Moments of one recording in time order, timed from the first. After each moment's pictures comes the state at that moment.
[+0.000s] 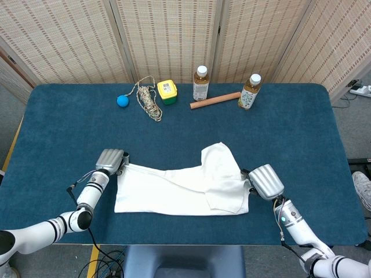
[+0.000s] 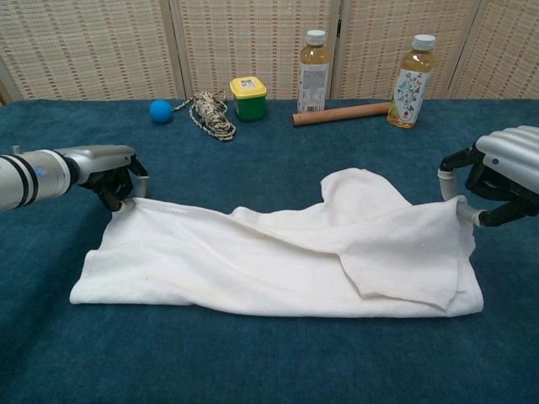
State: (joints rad) left arm -0.86 -1.62 -0.18 -1.13 0.76 0.71 0.39; right arm 0.45 -1.55 0.05 -1.16 -1.63 1.26 -0.01
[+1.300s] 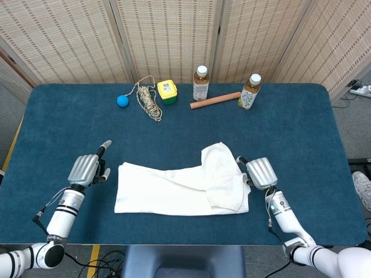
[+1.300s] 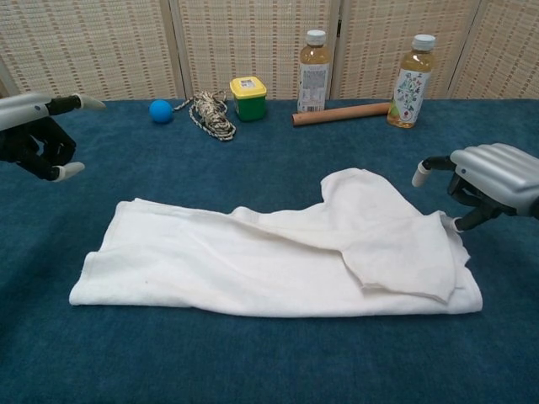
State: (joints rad) left arm -0.60 -1.36 -0.16 -1.62 1.03 1.11 0.17; right arm 0.52 -1.75 0.10 -0.89 -1.48 1.14 -0.01
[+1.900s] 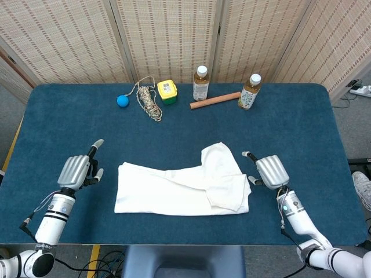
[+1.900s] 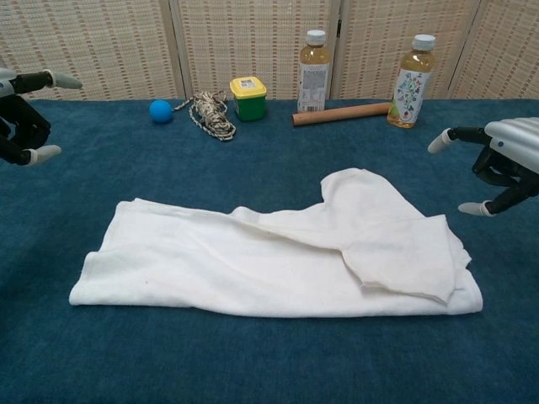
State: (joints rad) left arm -0.54 -1.28 -0.17 -1.72 1.09 1.16 0.15; right arm 0.49 -1.56 0.08 -1.10 -1.53 1.20 0.06
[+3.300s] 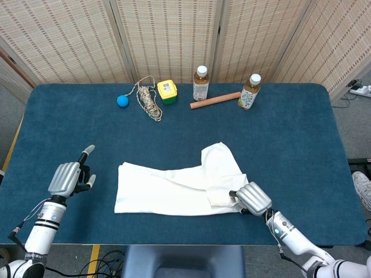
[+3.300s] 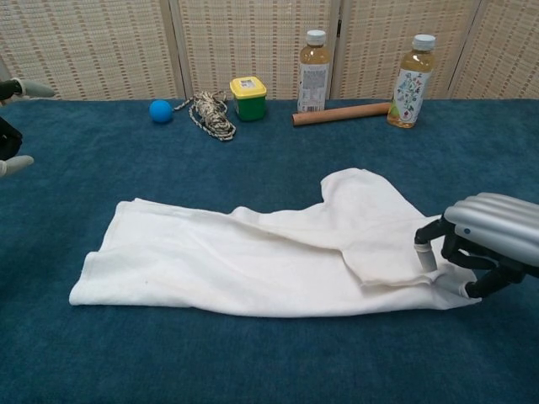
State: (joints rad) left arm -0.46 -1.24 -0.15 -1.73 1.16 1.18 0.07; right arm 0.48 -1.52 -0.07 -1.25 -1.67 1.13 0.03
